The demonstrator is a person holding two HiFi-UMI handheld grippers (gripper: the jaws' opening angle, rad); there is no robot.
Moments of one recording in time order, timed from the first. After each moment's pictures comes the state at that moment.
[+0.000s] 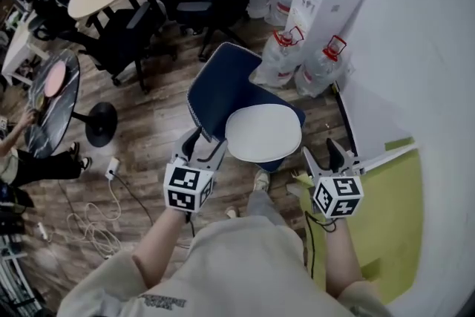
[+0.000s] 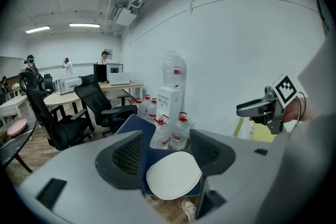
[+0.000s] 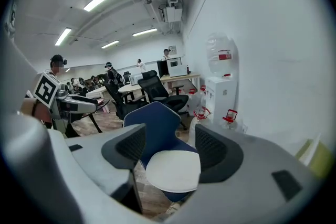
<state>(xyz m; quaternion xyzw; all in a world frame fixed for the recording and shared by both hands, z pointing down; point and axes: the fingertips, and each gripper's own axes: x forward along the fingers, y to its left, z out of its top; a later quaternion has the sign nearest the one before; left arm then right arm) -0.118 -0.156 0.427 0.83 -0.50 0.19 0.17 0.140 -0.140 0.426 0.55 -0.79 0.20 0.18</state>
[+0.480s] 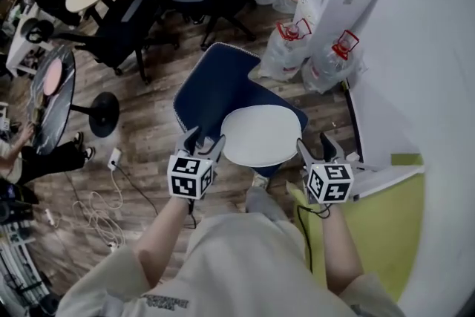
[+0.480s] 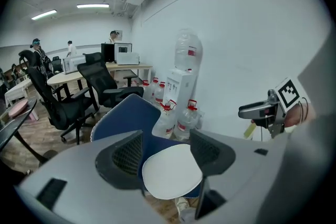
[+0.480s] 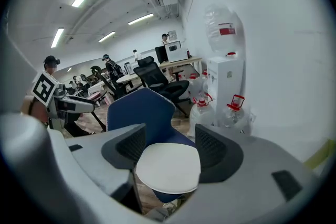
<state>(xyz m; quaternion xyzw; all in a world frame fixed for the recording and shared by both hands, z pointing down) -0.077 -0.257 0.527 0.78 -0.52 0.24 0.26 0.189 -0.263 0.531 0.51 -0.79 0.27 0.22</state>
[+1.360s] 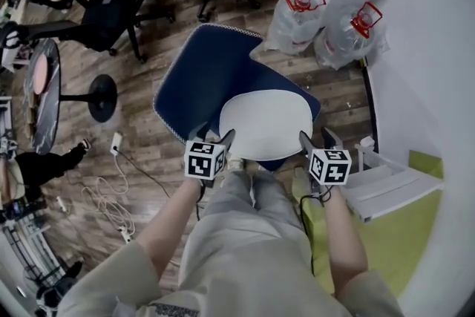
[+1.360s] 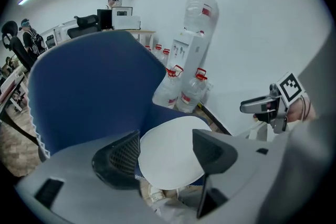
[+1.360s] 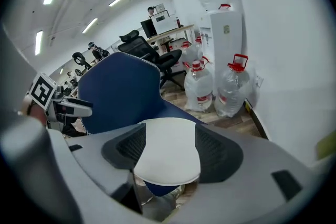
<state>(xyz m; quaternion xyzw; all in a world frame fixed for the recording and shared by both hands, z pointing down) -0.055 -0.318 0.744 0.72 -0.48 0.34 0.36 0.213 -0.327 0.749 0.48 -0.74 0.39 0.28</state>
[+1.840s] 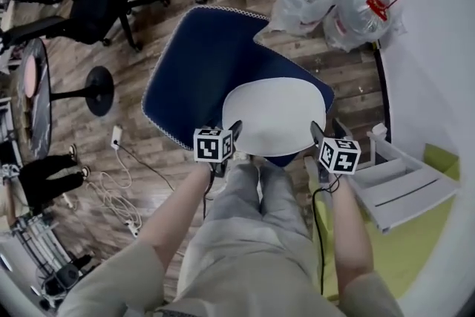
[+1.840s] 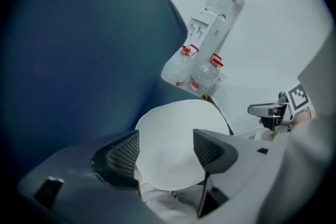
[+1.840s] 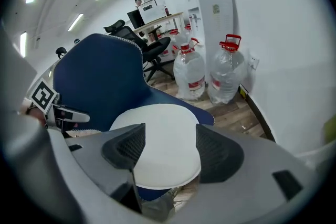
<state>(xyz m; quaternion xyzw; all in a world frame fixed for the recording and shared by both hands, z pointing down) -0.070 -0.323 0.886 0.67 -0.47 0.36 0.45 0.224 -0.335 0.869 0.50 -0.69 0.42 0.31</state>
